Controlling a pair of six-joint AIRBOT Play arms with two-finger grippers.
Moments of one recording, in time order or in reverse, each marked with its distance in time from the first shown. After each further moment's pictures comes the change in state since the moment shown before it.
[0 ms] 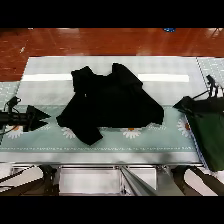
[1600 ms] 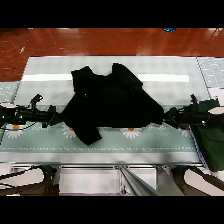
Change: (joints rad) left arm -0.278 -0.108 -0.024 -0.081 0.163 0.056; right arm 0.036 -0.163 -0.207 0.225 -0.155 -0.079
